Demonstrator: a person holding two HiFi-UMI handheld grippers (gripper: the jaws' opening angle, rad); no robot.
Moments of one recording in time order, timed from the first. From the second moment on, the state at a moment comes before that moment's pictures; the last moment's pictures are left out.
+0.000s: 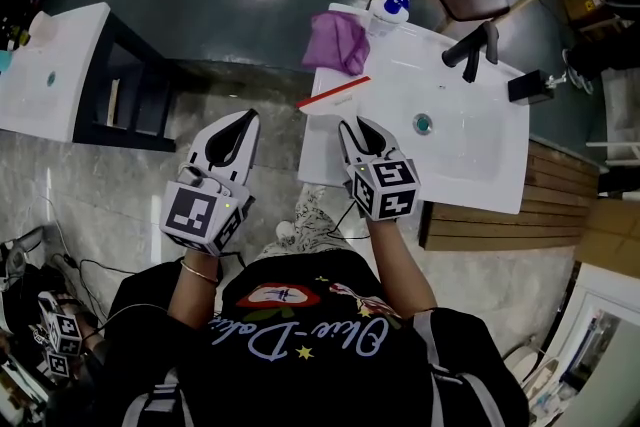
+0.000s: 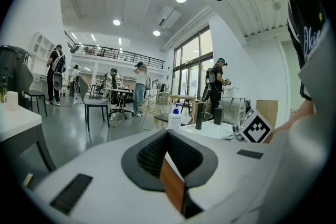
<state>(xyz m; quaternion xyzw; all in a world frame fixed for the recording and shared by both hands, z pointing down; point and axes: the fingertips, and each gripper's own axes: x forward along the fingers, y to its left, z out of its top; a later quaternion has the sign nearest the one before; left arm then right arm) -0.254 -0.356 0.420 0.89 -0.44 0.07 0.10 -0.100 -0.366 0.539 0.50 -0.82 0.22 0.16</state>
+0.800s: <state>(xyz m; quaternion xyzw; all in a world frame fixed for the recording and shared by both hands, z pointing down) -0.257 -0.355 0.421 0.89 -0.45 0.07 0.11 -0.099 -0.369 0.549 0.50 -0.82 0.22 0.18</state>
